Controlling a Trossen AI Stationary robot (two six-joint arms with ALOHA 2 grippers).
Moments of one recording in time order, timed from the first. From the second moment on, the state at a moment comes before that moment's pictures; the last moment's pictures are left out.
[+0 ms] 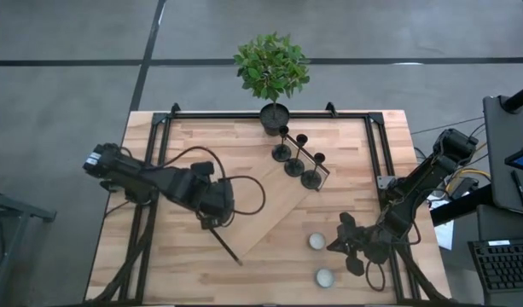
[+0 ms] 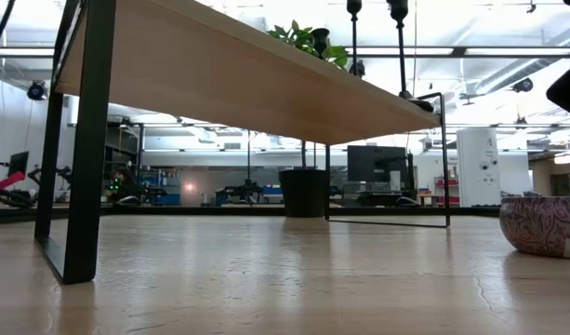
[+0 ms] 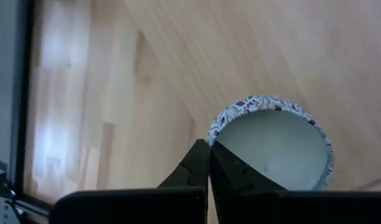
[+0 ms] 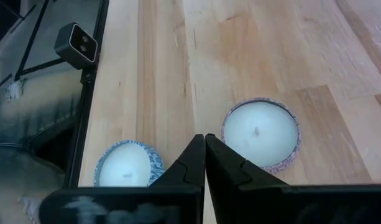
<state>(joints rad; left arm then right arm) -0.35 1.55 1.60 -1.44 -0.35 -0.49 0.88 1.26 0.56 -0.12 0.47 0.93</state>
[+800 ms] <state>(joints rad) -0.35 1.53 1.48 -1.34 -0.24 -0.51 0.88 1.26 0.56 -0.12 0.50 0.92</state>
